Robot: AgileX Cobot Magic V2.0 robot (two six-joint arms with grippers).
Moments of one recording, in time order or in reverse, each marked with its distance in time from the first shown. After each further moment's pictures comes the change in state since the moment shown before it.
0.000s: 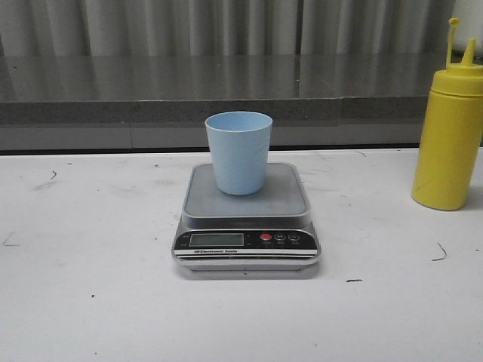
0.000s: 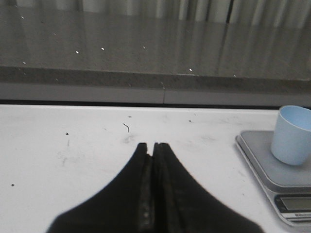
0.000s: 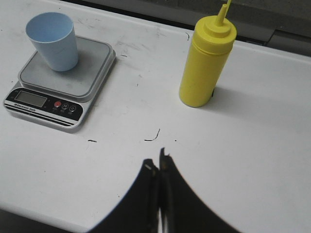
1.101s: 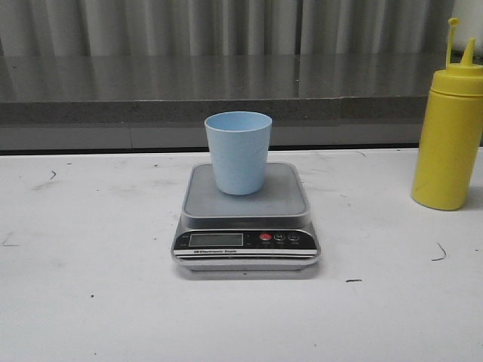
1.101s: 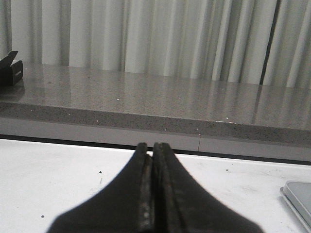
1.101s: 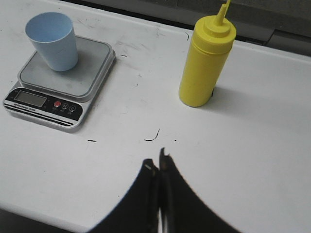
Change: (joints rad) left arm 0.124 -0.148 0.259 -0.002 -0.339 0.002; right arm 0.000 0.000 0.000 0.000 0.000 0.000
